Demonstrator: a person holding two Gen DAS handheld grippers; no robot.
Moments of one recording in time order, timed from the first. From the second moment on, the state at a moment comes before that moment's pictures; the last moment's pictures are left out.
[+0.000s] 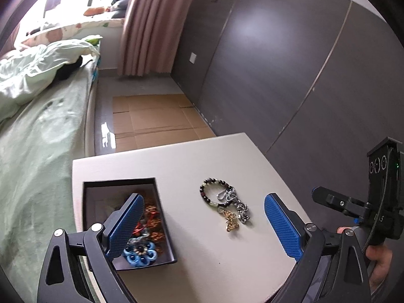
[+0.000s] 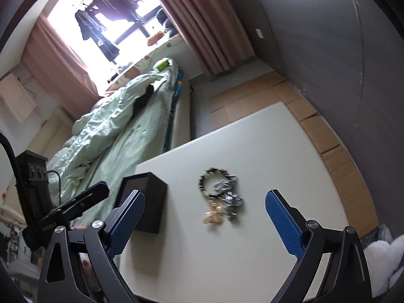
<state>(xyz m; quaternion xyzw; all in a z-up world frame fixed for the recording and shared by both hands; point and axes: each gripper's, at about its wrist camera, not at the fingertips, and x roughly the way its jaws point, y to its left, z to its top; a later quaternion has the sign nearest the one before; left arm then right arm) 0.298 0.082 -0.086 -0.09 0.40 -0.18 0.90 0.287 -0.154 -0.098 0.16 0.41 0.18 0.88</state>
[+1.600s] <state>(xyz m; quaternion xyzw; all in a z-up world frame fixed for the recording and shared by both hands) 0.387 0.002 -0.192 -0.02 0.52 -0.11 0.85 0.325 -0.182 -0.165 0.17 0.49 0.15 0.84</state>
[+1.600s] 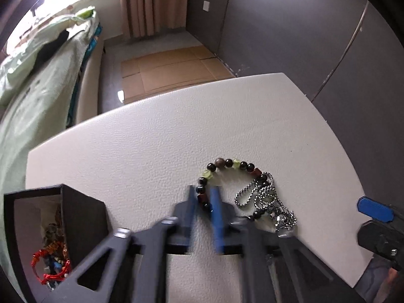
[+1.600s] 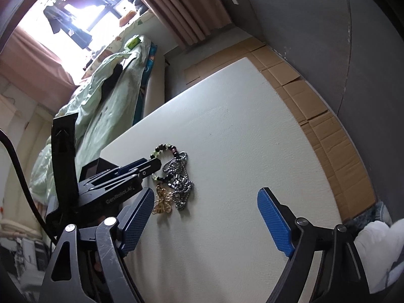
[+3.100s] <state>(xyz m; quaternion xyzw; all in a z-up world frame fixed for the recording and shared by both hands) 0.323 0.115 -0.085 -0.18 0.40 -0.16 0.88 0.333 -0.116 -0.158 0.02 0.48 0.17 0.86</state>
